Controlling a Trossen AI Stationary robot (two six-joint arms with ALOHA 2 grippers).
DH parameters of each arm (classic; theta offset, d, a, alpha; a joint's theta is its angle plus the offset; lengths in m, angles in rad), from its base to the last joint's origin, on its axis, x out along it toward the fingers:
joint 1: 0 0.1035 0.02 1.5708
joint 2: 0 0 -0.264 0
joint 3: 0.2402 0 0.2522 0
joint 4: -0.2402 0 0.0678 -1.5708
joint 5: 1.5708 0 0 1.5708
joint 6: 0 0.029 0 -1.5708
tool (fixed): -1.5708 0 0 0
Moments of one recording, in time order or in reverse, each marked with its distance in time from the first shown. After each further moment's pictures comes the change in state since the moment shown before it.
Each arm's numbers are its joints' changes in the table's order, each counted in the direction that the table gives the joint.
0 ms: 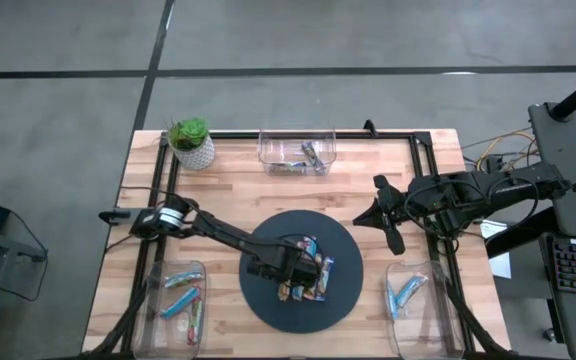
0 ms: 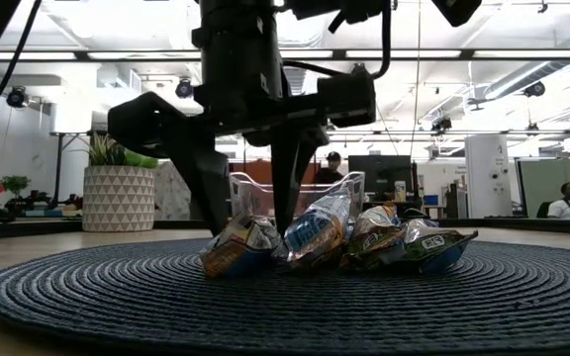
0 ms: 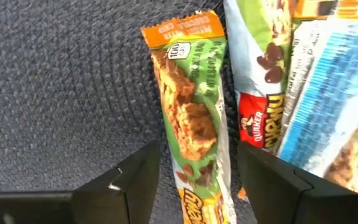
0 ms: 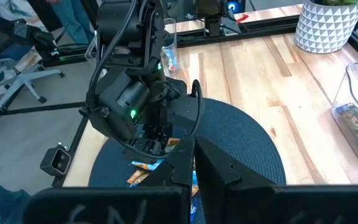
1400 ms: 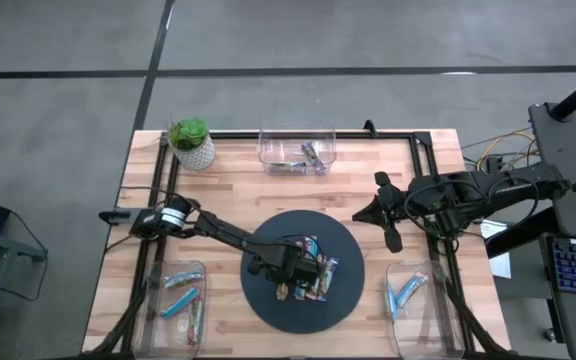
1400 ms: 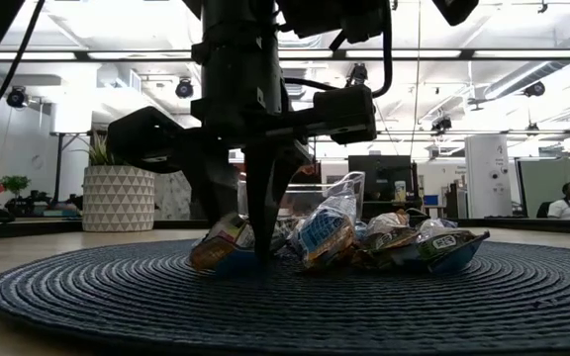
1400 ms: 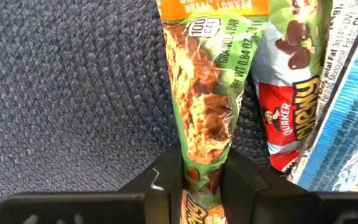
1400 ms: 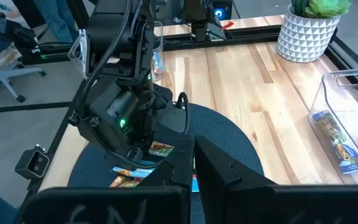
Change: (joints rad) left arm 0.011 -0.014 -0.023 0.035 -0.065 0.049; right arm 0.000 0.000 0.001 0.000 -0.060 -0.049
